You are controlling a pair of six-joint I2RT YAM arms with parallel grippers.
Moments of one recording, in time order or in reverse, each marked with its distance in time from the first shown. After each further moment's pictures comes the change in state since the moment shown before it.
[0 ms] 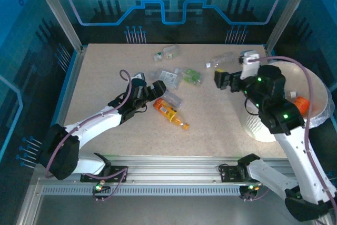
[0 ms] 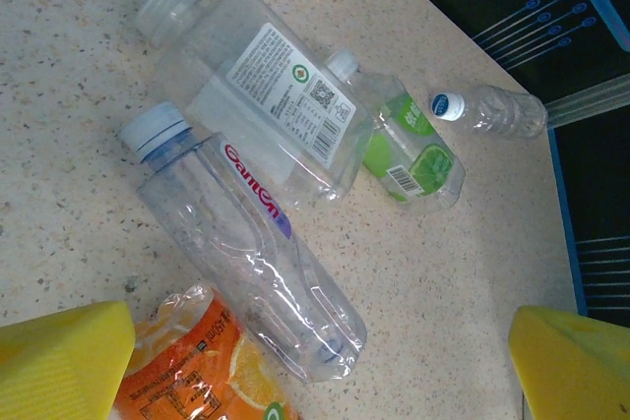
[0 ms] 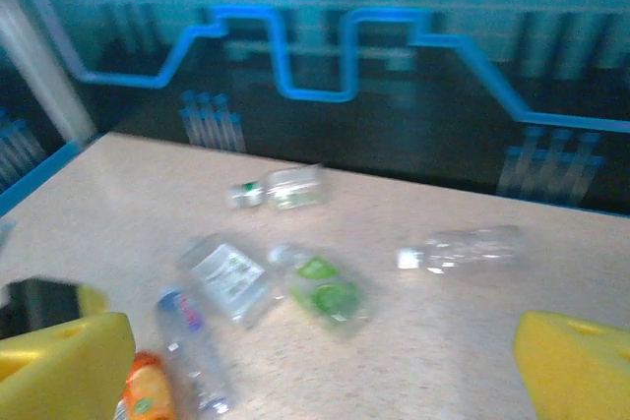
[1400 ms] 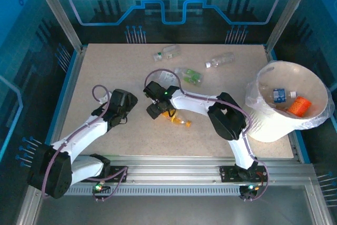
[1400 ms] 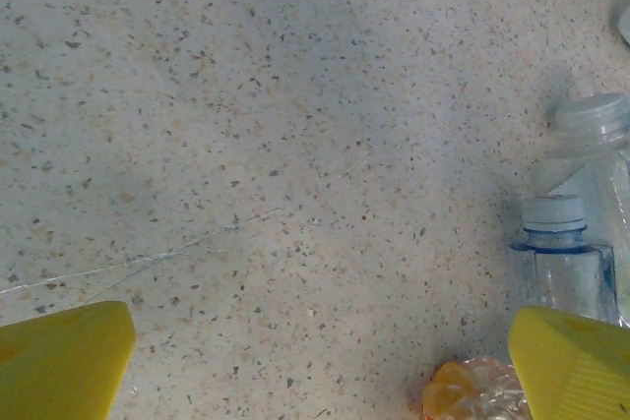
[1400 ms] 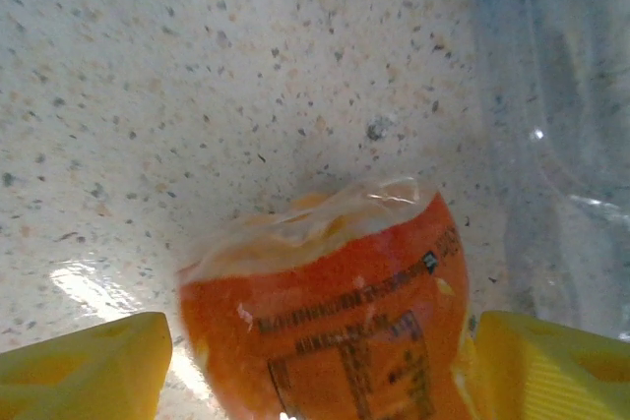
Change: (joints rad) left arm 0.199 -0.198 -0.170 -0.374 -0.175 -0.269; right arm 0.510 1.194 0.328 -0.030 0.118 0.100
